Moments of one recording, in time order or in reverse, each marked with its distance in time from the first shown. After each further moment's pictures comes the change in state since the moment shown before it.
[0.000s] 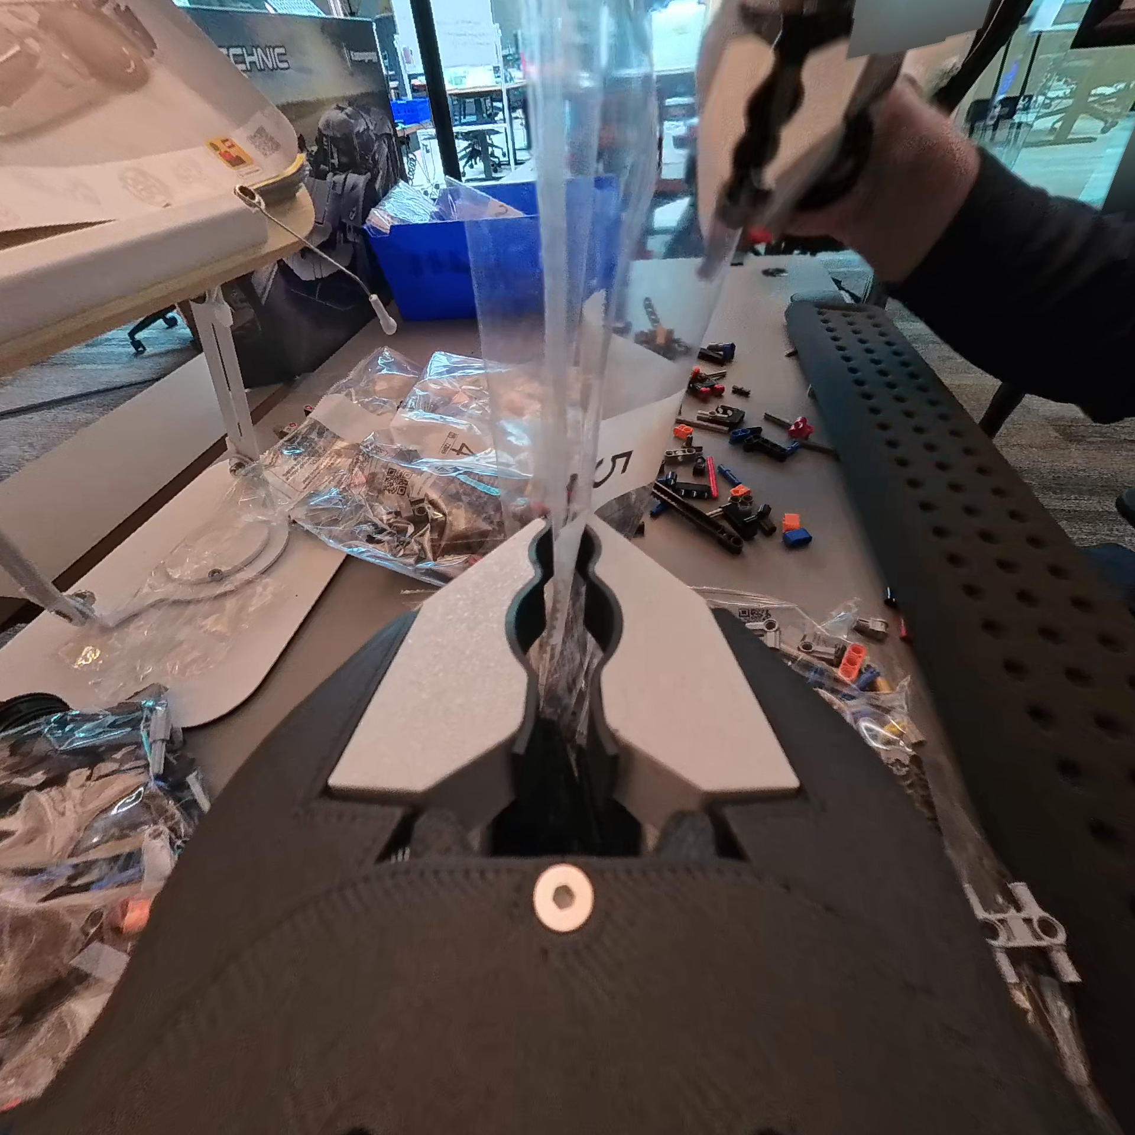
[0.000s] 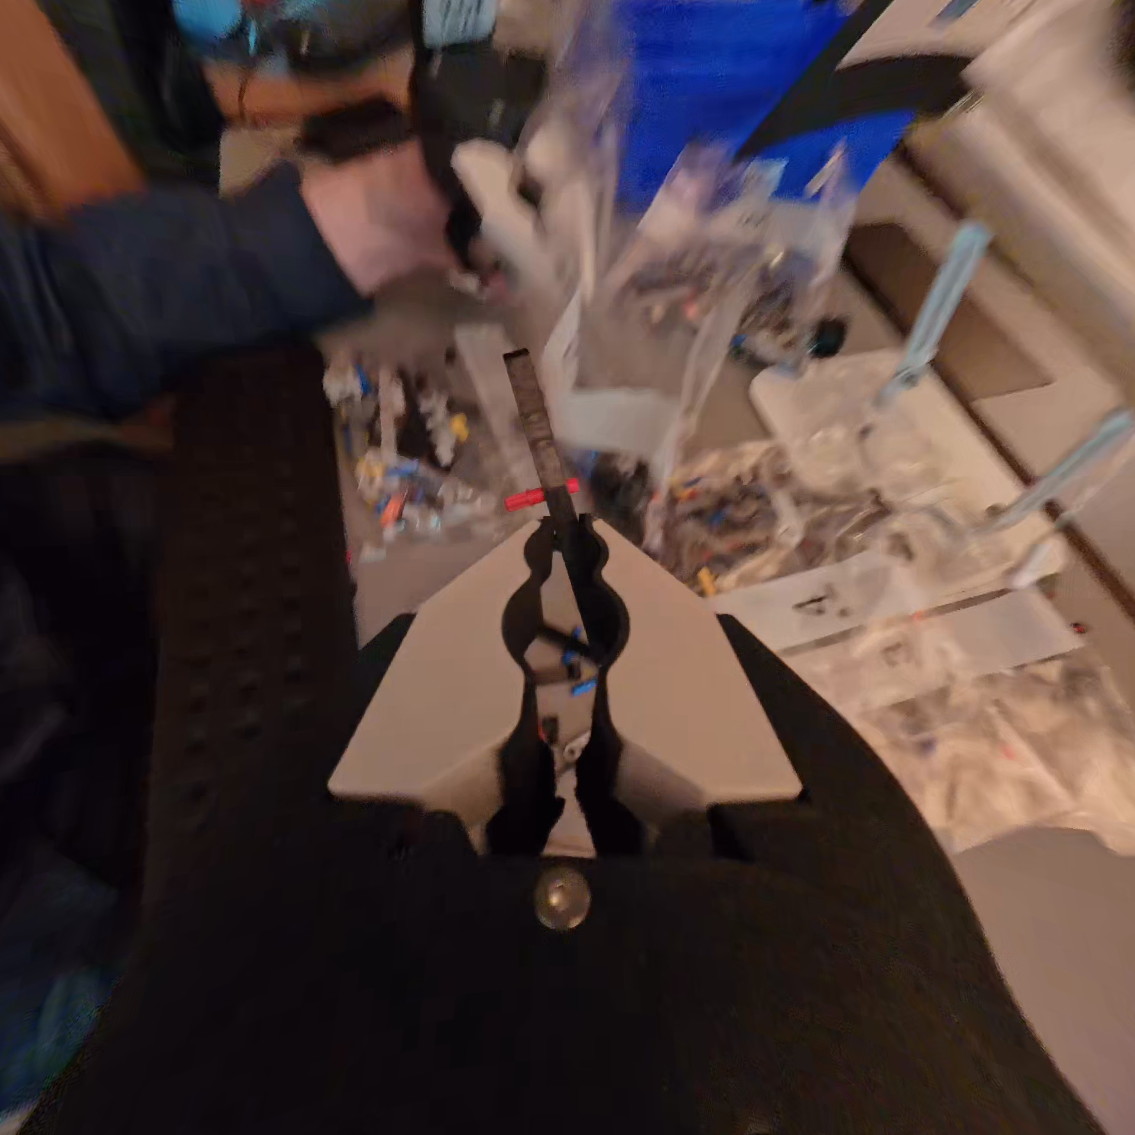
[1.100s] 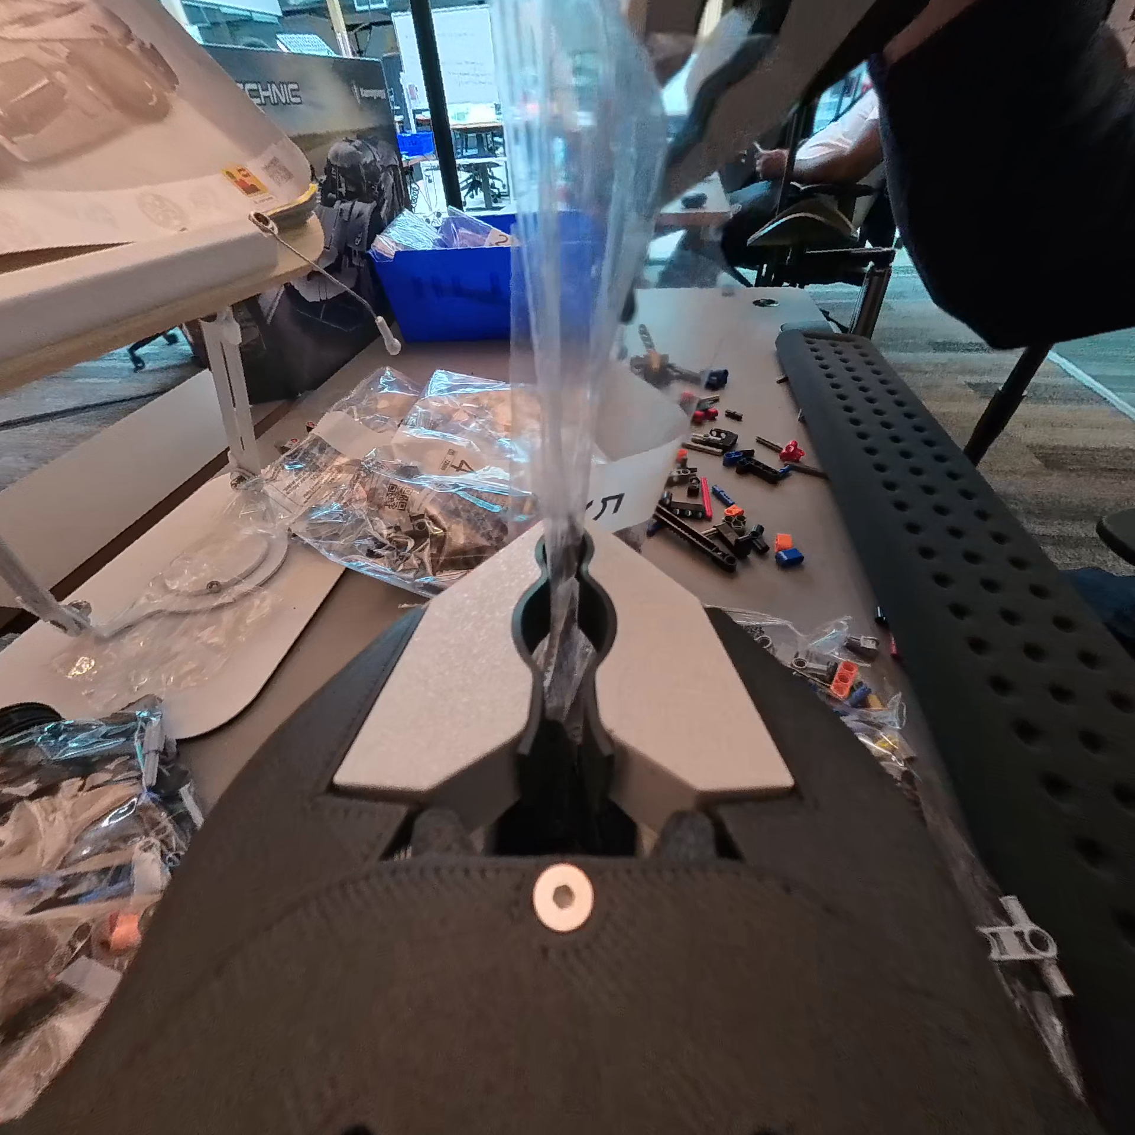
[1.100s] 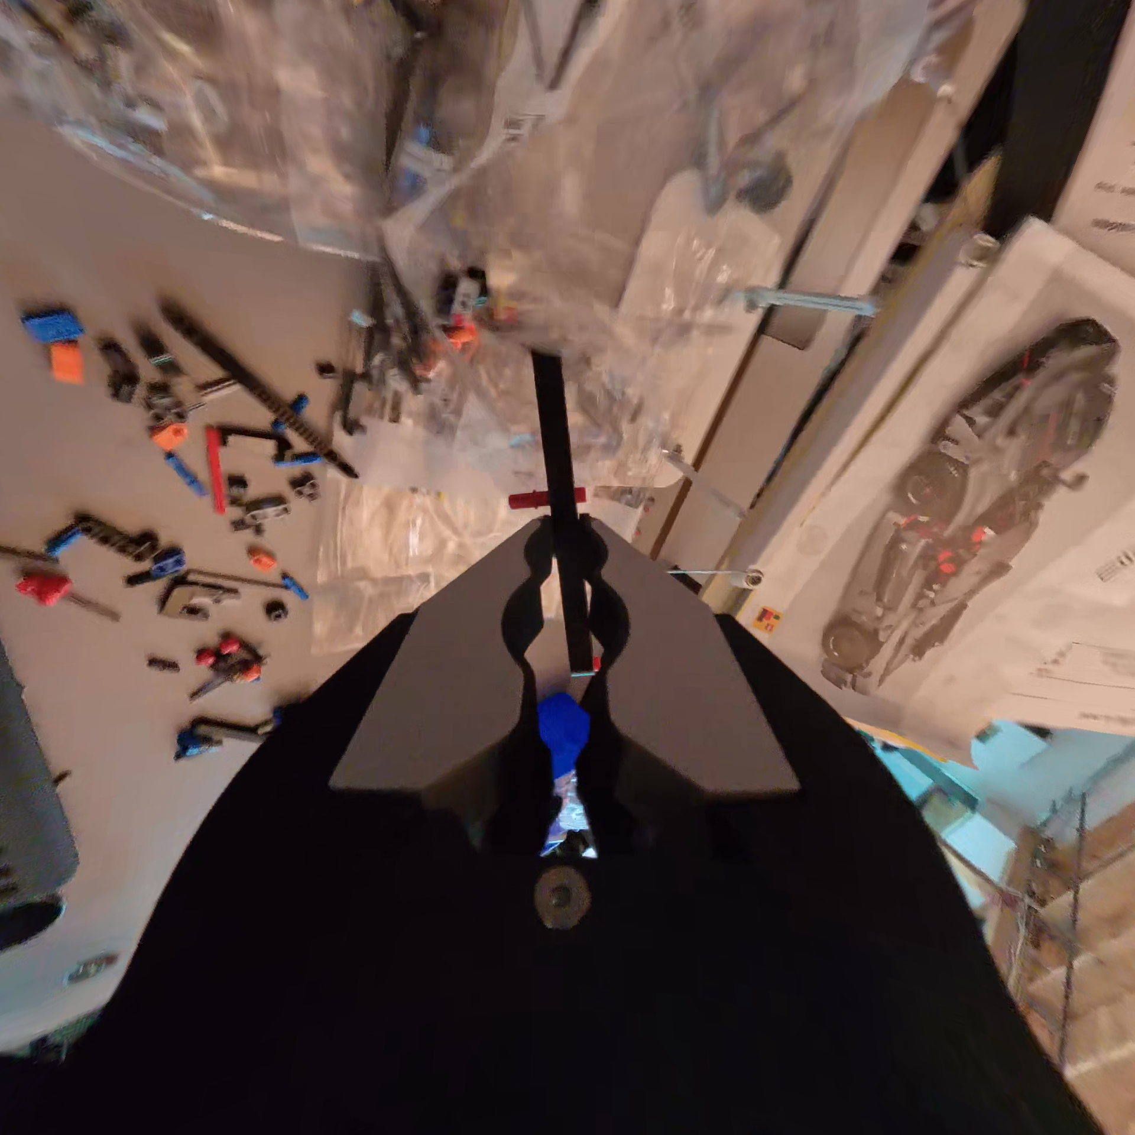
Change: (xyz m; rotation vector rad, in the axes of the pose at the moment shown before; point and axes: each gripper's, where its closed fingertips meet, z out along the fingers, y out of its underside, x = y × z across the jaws) left arm -0.001 -0.006 -0.003 0.041 0.005 -0.018; right arm 0.041 -0.043 0.033 -0.931 0.220 -0.842
